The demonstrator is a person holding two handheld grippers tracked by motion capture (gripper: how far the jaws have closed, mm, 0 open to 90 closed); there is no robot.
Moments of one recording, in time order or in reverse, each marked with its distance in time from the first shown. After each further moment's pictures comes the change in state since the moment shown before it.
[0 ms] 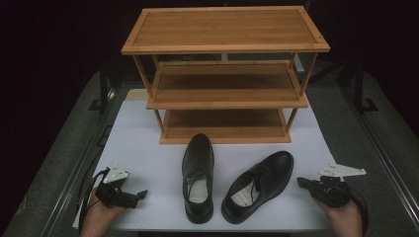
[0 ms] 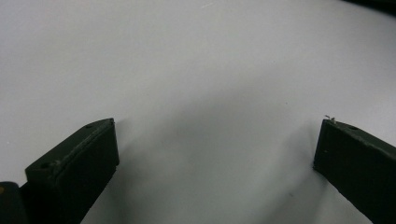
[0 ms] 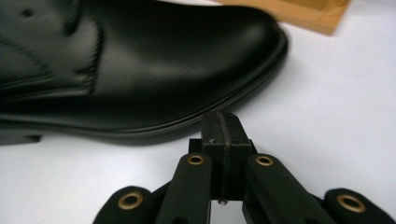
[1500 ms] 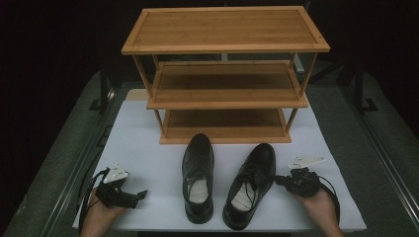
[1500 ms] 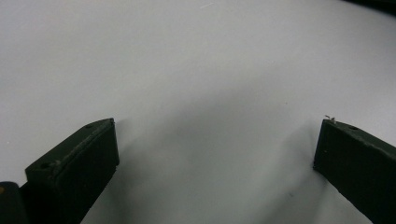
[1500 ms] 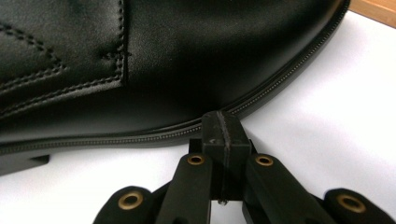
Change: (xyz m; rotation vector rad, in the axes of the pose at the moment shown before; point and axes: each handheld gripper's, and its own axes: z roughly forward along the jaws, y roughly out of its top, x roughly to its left) left arm 0.000 0.000 0.000 -0.001 0.001 0.000; right arm 0.020 0.026 0.058 0.111 0.107 -0.098
